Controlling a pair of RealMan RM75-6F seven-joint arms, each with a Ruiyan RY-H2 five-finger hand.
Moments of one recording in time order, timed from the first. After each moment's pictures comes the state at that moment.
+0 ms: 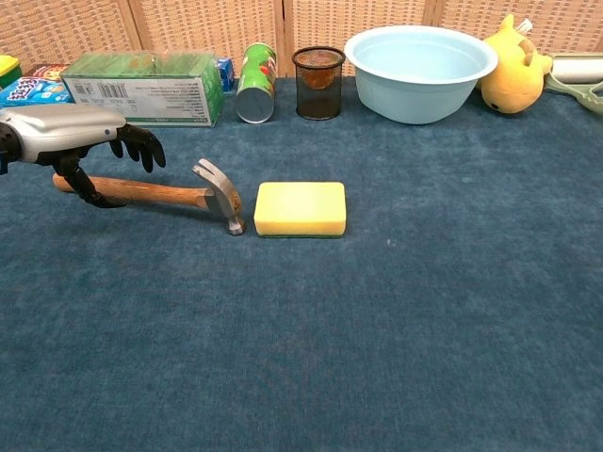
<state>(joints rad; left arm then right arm) -0.71 -1.43 -0.13 -1.25 1.44 0.76 0.02 -0.01 -1.23 0.06 -1.58 -1.49 1.60 0.03</state>
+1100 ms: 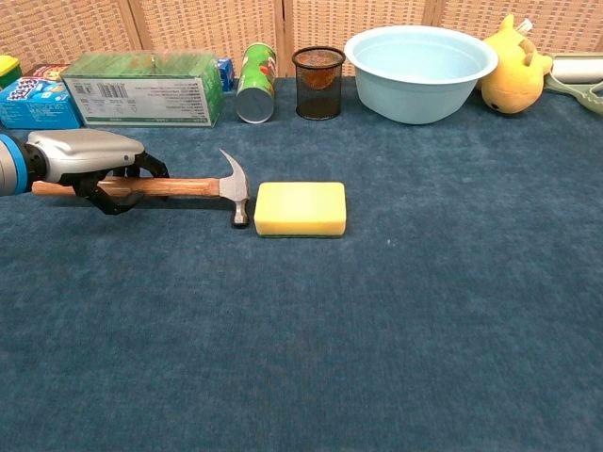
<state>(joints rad) -0.78 -1.48 -0.05 -1.17 1.44 0.70 -0.07 -0.05 -1.21 0.07 -1.61 -1.48 1.63 0.05</state>
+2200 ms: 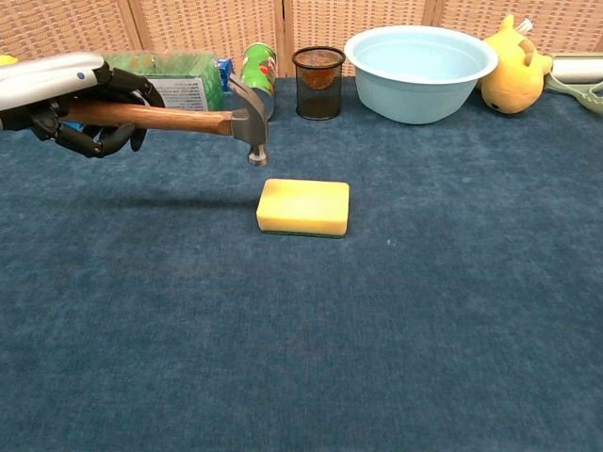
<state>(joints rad) -0.69 -1.38 -0.04 -1.33 1.60 1.09 -0.29 -0.08 -1.22 0.06 -1.61 -1.50 1.65 0.04</state>
